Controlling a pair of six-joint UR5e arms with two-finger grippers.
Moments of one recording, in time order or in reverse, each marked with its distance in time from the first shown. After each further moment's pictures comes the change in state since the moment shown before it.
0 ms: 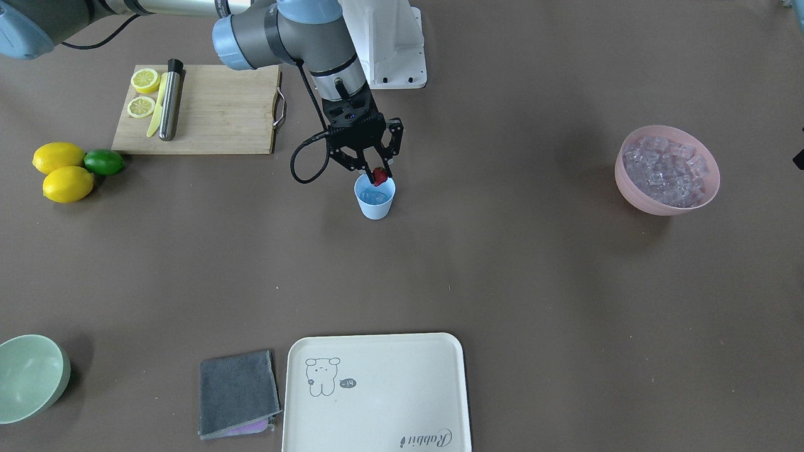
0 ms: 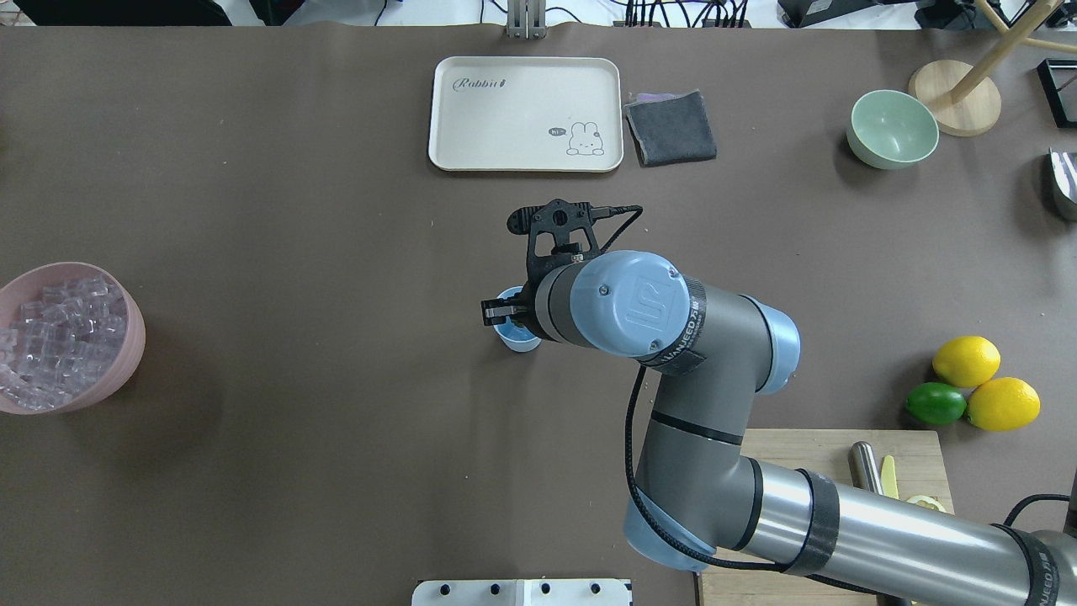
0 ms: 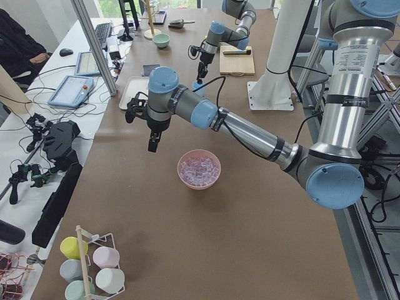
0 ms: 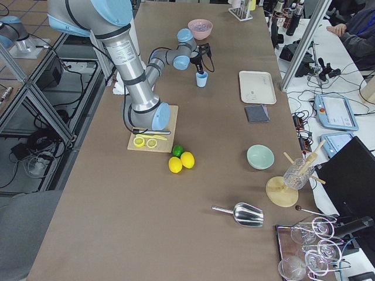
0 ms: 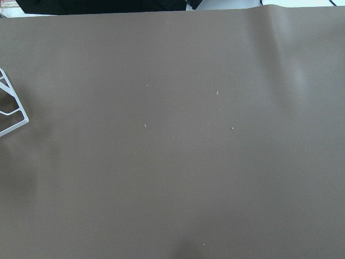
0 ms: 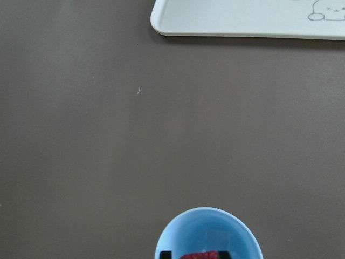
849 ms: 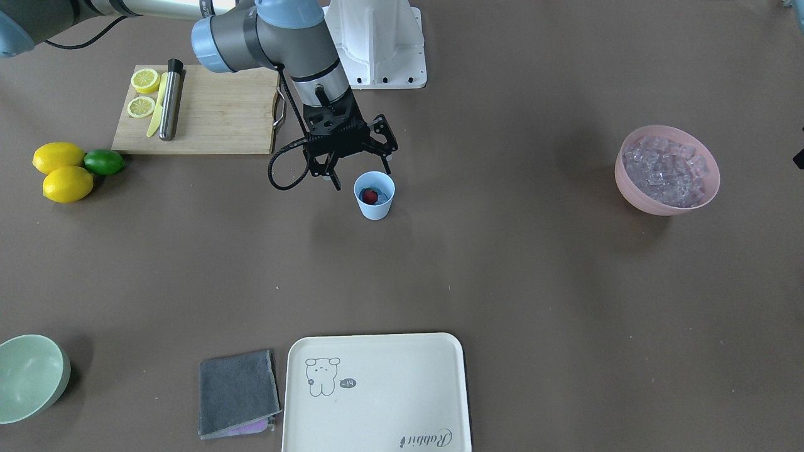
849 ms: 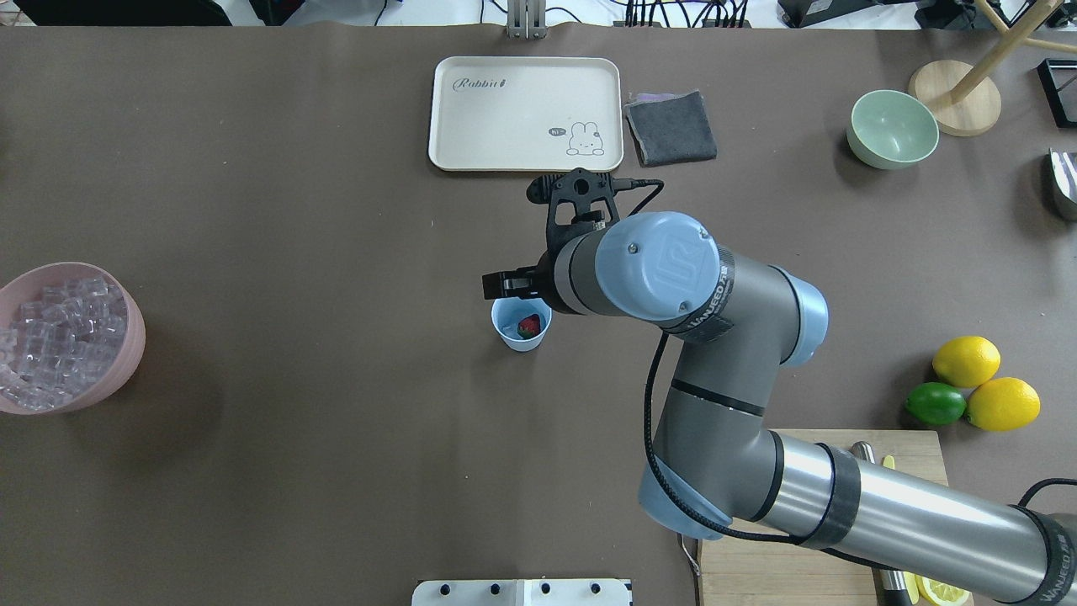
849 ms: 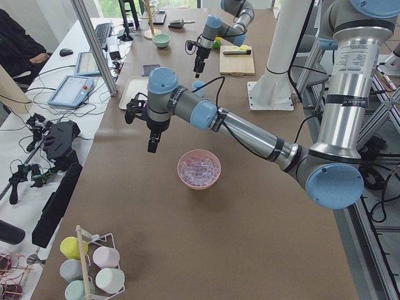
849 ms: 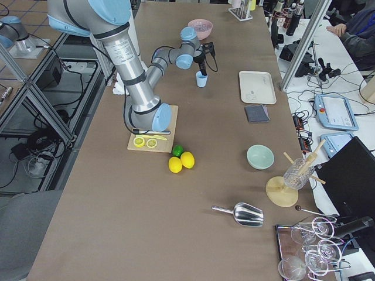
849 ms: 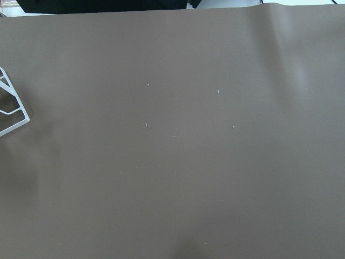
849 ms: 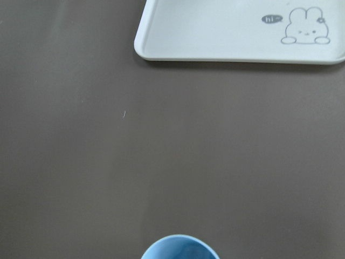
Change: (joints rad) left arm 0.000 -0.003 0.006 0.002 0.000 0.002; right arm 0.077 -0.007 0.043 -0.019 0.064 -0.006
